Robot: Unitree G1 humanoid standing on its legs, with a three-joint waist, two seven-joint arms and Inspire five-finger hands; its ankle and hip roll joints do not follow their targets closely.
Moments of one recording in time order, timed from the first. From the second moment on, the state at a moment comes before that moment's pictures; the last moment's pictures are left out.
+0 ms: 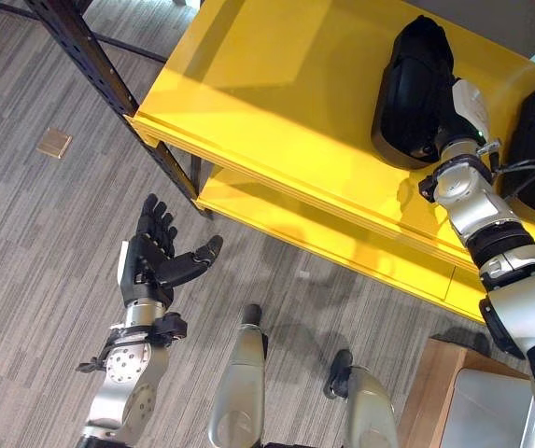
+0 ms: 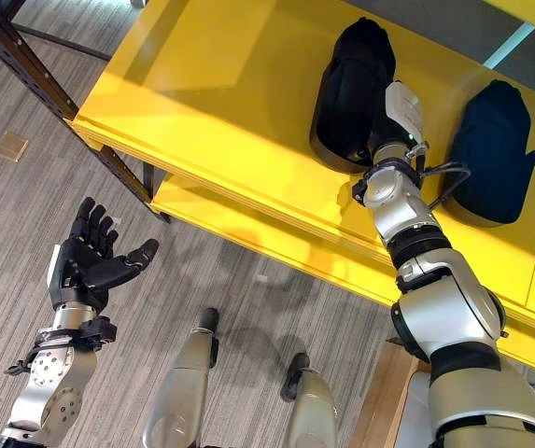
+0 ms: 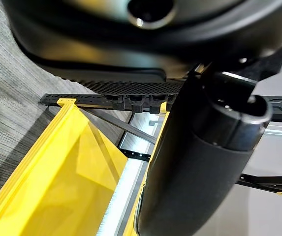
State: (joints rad) left arm 0.07 0.50 -0.07 -0.13 -0.62 -0.20 0.28; right arm -1.20 -0.58 0.52 1.04 -0.10 0.05 -0.35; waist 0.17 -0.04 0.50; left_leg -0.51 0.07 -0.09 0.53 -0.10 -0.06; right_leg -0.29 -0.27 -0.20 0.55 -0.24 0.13
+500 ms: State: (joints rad) left arm 0.05 0.50 -0.07 -0.13 -0.62 -0.20 0.28; right arm -1.20 -0.58 0.49 1.04 -0.10 0.08 -0.36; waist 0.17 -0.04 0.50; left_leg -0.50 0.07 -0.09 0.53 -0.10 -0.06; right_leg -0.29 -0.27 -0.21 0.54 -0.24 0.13
